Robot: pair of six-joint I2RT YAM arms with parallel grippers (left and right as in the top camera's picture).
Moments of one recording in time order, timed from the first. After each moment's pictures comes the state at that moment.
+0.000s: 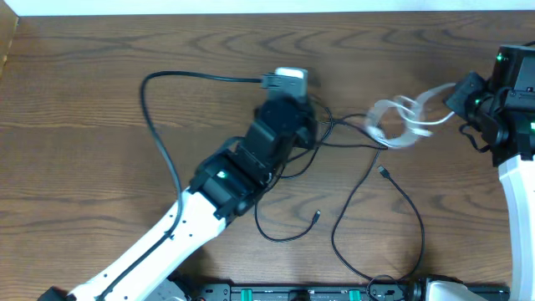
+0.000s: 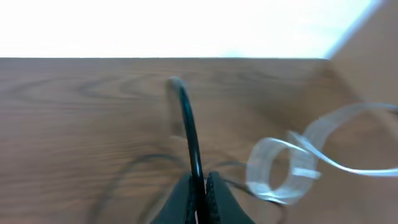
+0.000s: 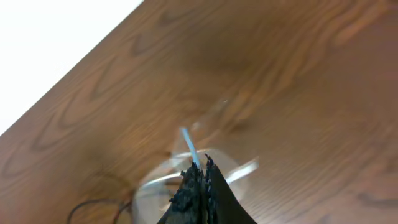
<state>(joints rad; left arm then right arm) -0.75 1.30 1.14 -0.29 -0.29 -0.45 -0.10 1.34 1.35 -0.85 0.09 0.56</state>
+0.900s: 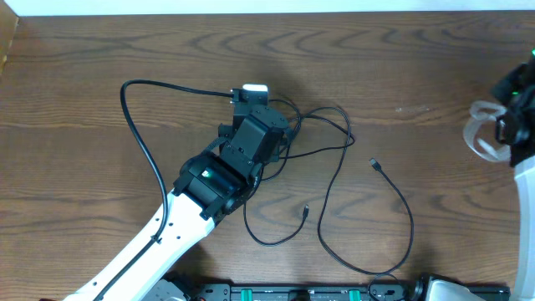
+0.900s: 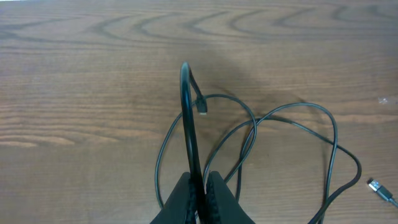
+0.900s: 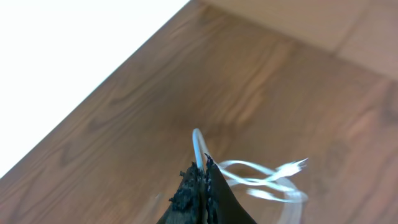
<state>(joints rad) -0.69 1.27 1.14 -0.66 -0.42 -0.45 -0.23 1.34 1.36 -0.69 0.40 0.50</state>
